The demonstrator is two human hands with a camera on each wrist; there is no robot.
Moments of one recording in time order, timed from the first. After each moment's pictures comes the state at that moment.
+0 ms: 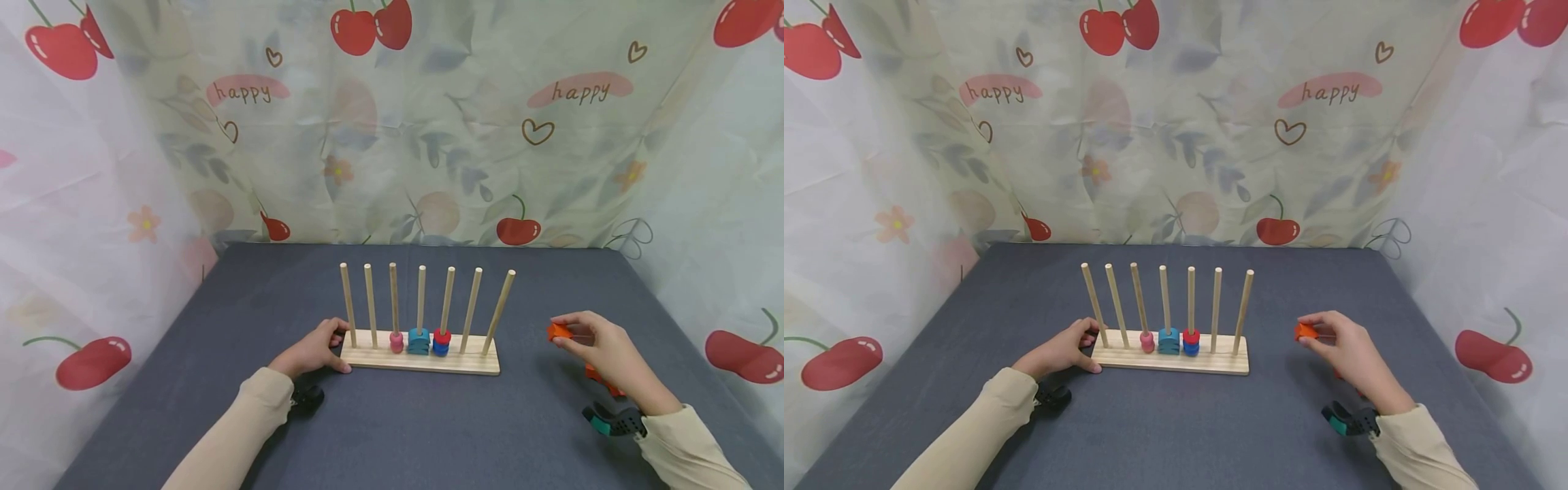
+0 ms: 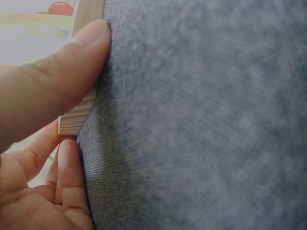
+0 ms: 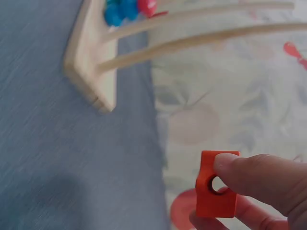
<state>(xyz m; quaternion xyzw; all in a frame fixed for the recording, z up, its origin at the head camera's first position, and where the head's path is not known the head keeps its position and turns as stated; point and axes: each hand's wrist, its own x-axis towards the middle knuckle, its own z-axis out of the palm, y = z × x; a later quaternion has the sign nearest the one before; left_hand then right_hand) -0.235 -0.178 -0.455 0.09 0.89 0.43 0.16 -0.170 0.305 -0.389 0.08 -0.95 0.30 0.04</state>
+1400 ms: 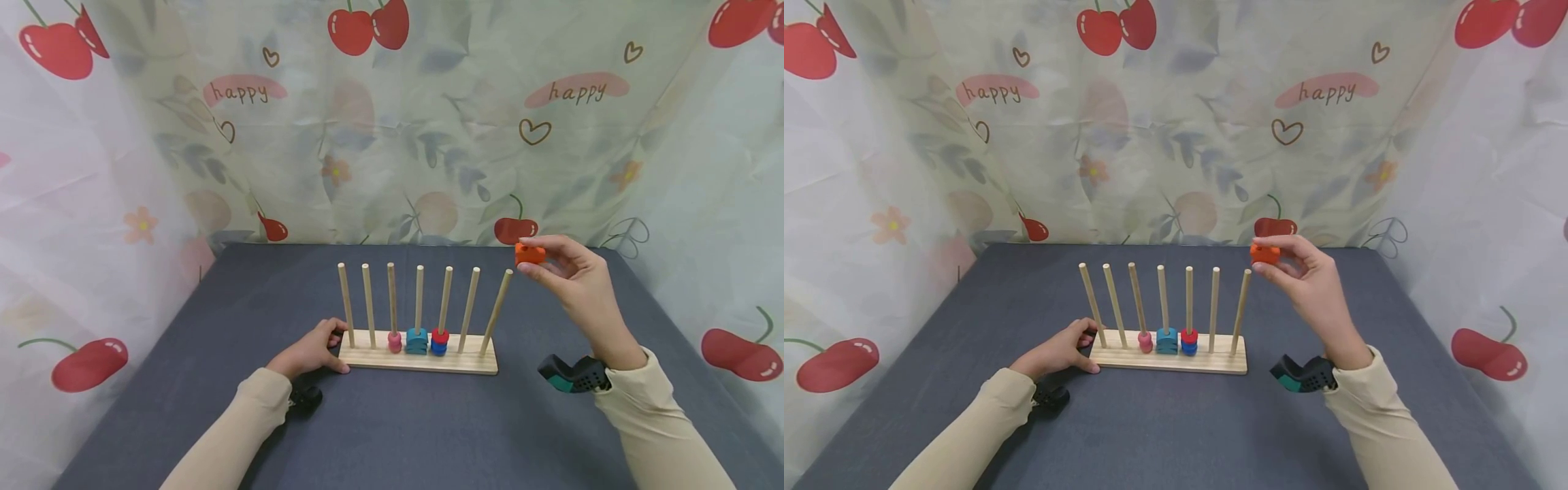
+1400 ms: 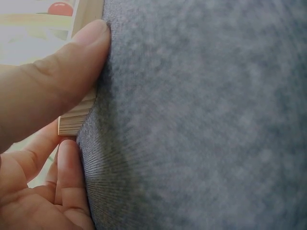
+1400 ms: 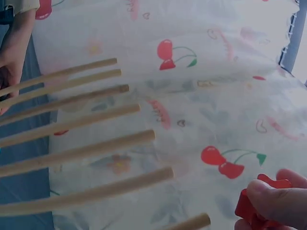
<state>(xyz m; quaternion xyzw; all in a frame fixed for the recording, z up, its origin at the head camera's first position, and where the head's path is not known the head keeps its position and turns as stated) -0.234 -0.178 -0.453 0.10 0.88 0.43 0.16 -0.181 0.224 -0.291 0.22 -0.73 0.61 0.19</state>
